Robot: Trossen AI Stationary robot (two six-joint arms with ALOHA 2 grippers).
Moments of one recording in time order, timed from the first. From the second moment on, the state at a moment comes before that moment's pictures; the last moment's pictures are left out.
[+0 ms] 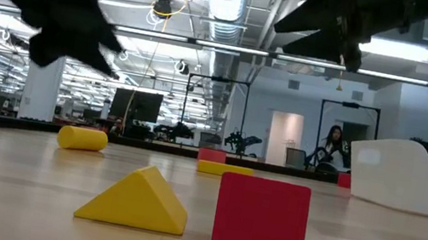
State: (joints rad) left arm -0.46 1.14 0.44 0.03 -0.62 -0.89; right arm 0.32 1.36 0.71 0.29 0.71 0.46
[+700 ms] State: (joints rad) left arm -0.40 1.05 0.45 0.39 -0.39 -0.50; right arm 0.26 1.36 0.75 0.21 0.54 0.45
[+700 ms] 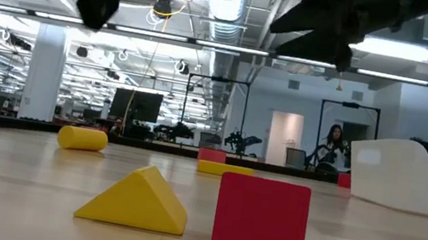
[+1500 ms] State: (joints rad) left arm -0.65 0.95 0.45 0.41 -0.59 -0.40; right arm 0.02 1.89 1.11 -0.21 0.21 0.13
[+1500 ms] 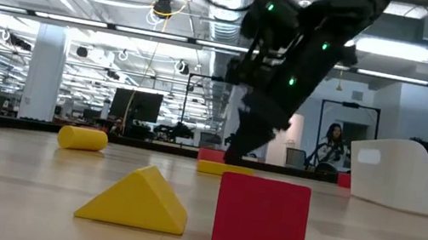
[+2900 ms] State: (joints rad) left arm -0.68 1.10 0.45 0.46 -0.72 -0.41; right arm 0.62 1.41 1.16 -0.82 0.13 0.85
